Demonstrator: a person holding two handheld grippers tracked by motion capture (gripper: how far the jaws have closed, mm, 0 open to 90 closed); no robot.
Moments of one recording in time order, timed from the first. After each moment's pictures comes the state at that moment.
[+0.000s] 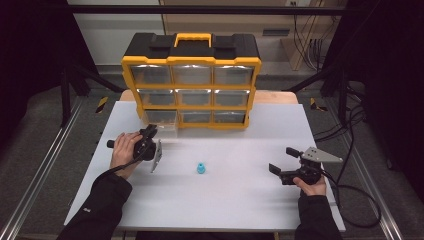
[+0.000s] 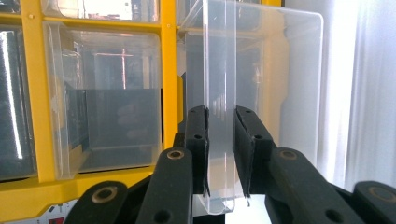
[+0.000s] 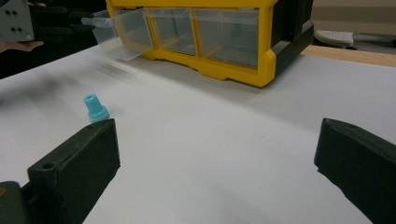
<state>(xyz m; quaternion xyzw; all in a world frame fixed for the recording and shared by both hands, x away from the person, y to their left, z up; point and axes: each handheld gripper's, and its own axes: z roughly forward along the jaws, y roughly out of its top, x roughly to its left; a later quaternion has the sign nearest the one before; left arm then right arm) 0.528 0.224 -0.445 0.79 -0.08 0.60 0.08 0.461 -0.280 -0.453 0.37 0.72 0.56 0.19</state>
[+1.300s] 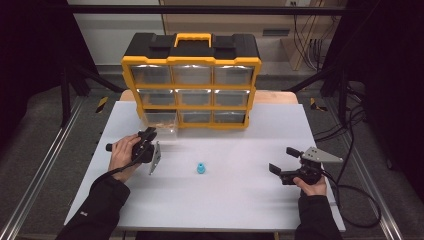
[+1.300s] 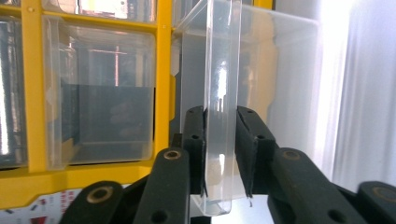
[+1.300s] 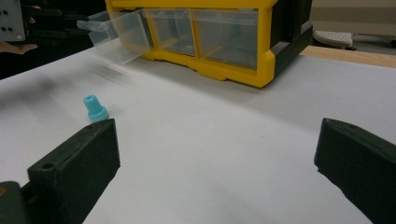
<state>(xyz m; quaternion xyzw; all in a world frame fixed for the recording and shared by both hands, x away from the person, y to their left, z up) 0.520 0.227 -0.444 0.81 -0.07 0.58 0.10 0.460 -0.281 -0.452 0.37 0.72 0.56 0.19</state>
